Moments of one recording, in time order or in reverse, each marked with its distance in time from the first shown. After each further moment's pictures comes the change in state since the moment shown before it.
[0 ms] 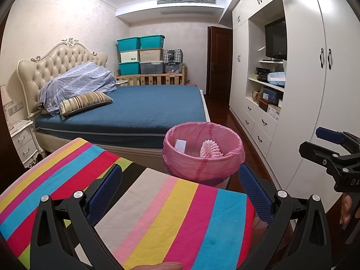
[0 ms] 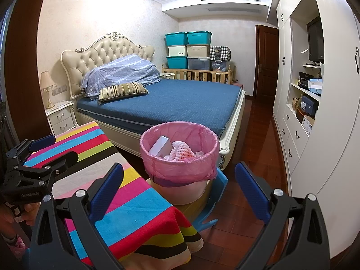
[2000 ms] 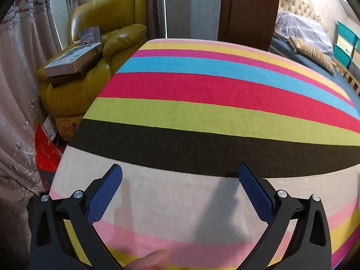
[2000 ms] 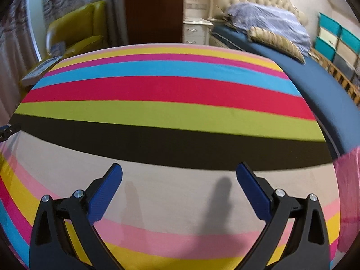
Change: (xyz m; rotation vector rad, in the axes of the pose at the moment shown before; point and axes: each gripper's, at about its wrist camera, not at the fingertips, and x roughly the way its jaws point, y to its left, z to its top) left arm -0.299 0.298 -0.233 -0.822 0.414 1.068; right arm 0.157 0.387 -0.045 -0.555 0.418 0.668
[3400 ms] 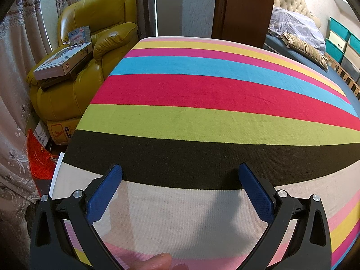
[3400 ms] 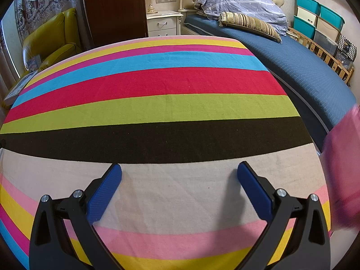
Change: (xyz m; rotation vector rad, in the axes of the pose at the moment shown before) left arm 0.015 0.017 -0.002 0.026 0.006 -0.065; right arm 0.010 -0.069 -0.021 0.116 0.027 -0.073
